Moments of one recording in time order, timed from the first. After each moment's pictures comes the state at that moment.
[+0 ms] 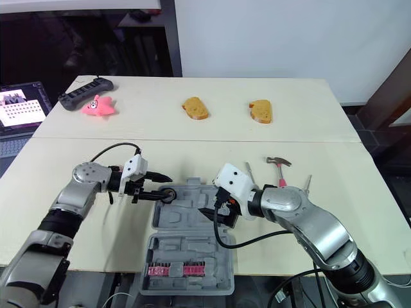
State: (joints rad) left arm -0.51 0.56 -0.13 0.41 -0.22 -0.01 -1.36; right arm -0.32 -0.68 0.26 -0.67 0.43 0.95 0.60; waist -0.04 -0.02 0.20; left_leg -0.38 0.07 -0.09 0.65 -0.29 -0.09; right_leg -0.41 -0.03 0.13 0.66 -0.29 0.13
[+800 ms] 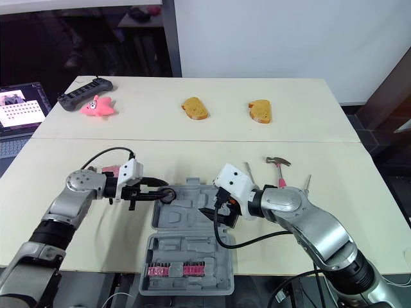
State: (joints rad) left arm -0.44 0.60 -0.14 0.39 -0.20 -0.03 -1.31; right arm -0.32 -0.68 0.26 -0.67 0.42 0.95 0.60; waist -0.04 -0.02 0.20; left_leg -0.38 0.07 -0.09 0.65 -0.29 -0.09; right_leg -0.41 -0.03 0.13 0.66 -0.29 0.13
